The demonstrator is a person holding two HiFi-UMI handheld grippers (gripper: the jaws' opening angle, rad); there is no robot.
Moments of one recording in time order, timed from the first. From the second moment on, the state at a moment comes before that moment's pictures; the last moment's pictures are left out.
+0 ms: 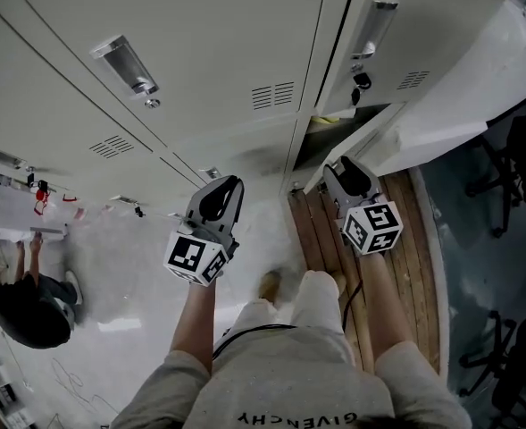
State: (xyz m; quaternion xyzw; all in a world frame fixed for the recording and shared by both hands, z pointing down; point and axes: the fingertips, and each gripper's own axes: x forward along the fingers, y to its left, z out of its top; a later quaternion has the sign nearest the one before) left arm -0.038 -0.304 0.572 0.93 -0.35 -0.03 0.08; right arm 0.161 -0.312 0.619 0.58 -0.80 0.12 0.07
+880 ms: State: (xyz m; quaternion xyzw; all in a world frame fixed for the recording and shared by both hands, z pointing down) left arm -0.101 -0.307 0.594 0.91 -0.40 -0.01 0.09; right arm 0.147 -0.397 0.631 0.59 -0.80 0.12 0.08
